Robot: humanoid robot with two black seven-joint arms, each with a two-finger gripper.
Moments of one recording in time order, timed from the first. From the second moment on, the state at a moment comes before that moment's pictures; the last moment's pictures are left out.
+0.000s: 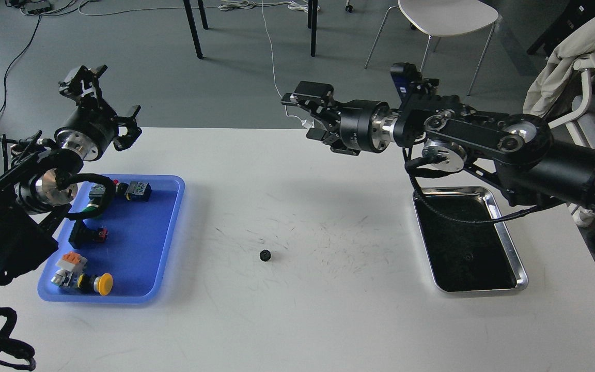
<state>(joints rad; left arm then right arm) -0.77 0.37 -0.79 -0.57 0.05 -0.25 -0.22 1.26 -0.38 0.03 0.95 -0.29 0.23 0.10</state>
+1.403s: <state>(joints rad) -0.65 0.71 -0.42 -1.59 1.49 -0.20 -0.22 0.45 -0.72 0.91 0.84 0.18 0.49 0.22</state>
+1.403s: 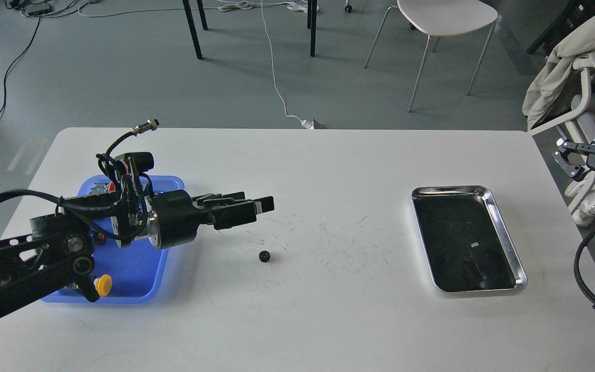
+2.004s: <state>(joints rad) -0.55 0.52 -0.41 -1.42 2.11 -0.12 -0.20 0.47 -0.71 0.89 0.77 0.16 0.49 0.23</state>
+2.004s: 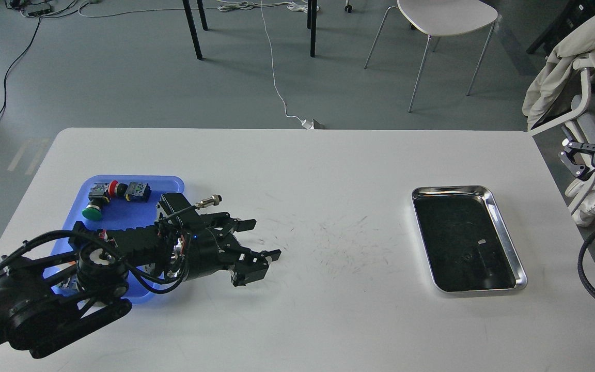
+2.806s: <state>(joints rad) -0.54 0.40 -0.33 -1.23 2.18 -0.05 -0.17 0.47 -0.71 0.89 0.75 0.16 0.49 0.22</state>
